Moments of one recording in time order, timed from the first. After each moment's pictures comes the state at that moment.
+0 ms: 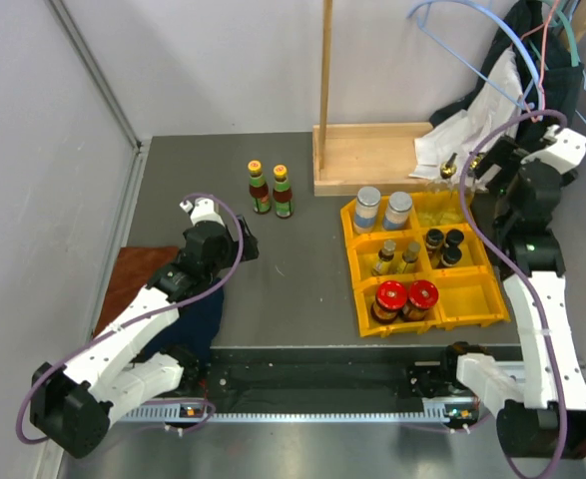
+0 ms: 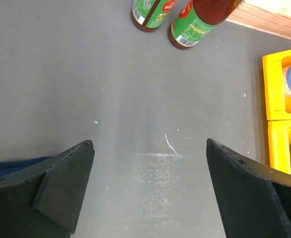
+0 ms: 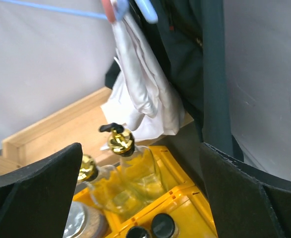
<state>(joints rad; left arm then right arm) -0.51 0.94 0.69 -0.31 -0.30 -0.60 -0.02 0.96 1.07 -0.21 0.41 0.25</state>
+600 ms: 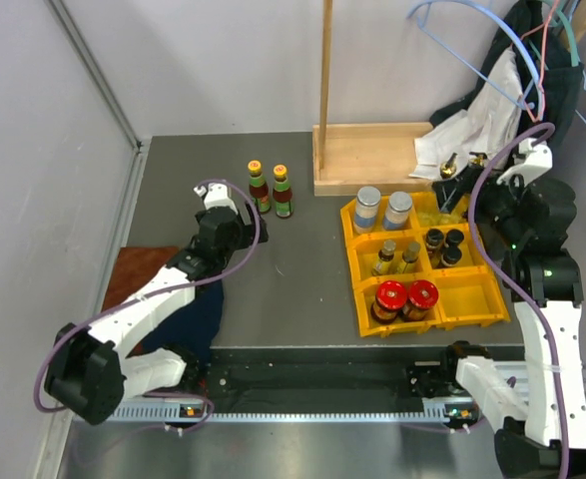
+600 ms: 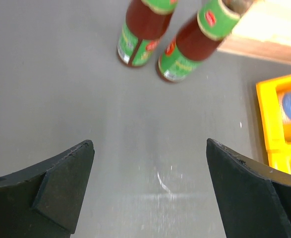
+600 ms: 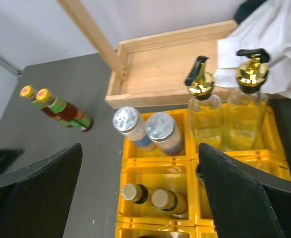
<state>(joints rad) -0.50 1.13 0.71 -0.06 -0.31 -0.52 -0.02 0.83 1.17 -0.54 -0.20 0.28</state>
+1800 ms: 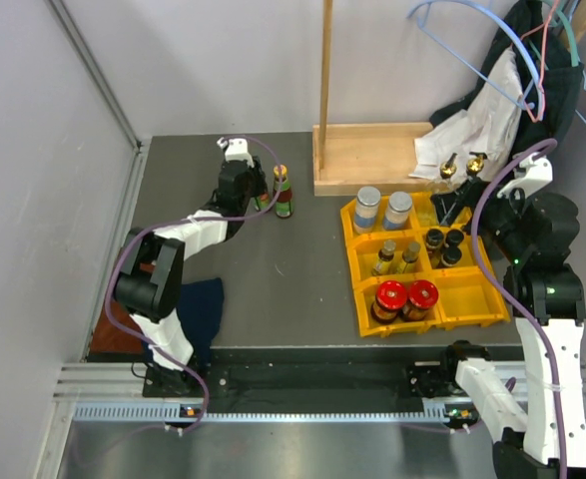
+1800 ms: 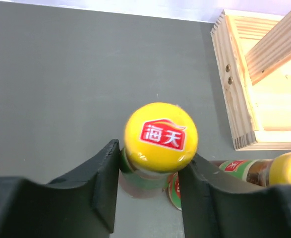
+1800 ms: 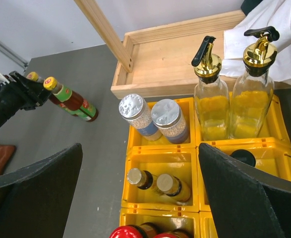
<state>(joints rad) -0.35 1.77 1.08 0.42 -0.23 -0.28 -0.02 0.74 1.13 -0.59 -0.26 0.29</state>
